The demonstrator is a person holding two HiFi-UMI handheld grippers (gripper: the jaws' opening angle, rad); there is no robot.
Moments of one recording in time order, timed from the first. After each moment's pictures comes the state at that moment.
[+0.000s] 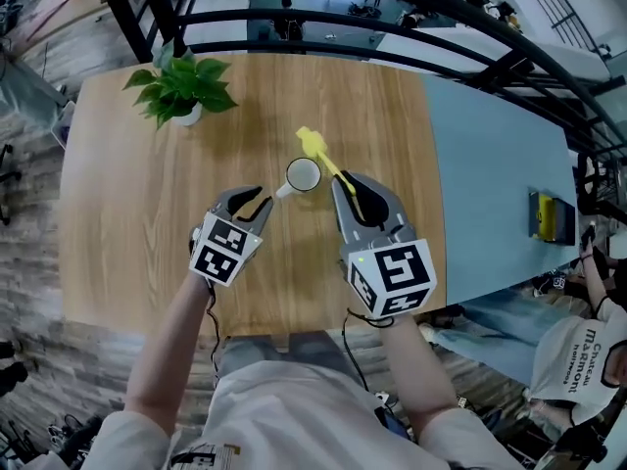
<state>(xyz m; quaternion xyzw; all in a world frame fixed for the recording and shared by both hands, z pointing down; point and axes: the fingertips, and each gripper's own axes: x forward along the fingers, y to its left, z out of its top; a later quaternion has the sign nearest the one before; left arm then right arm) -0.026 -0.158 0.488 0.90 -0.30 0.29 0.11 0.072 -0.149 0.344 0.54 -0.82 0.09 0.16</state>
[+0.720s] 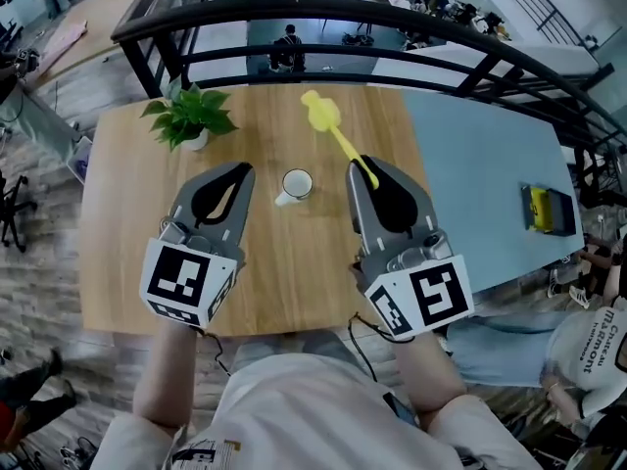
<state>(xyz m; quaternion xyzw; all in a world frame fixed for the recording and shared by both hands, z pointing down) -0.037 -0.115 0.214 0.92 -0.39 0.10 -0.03 0.084 -0.080 0.169 0.57 -0.82 -0.01 0.00</state>
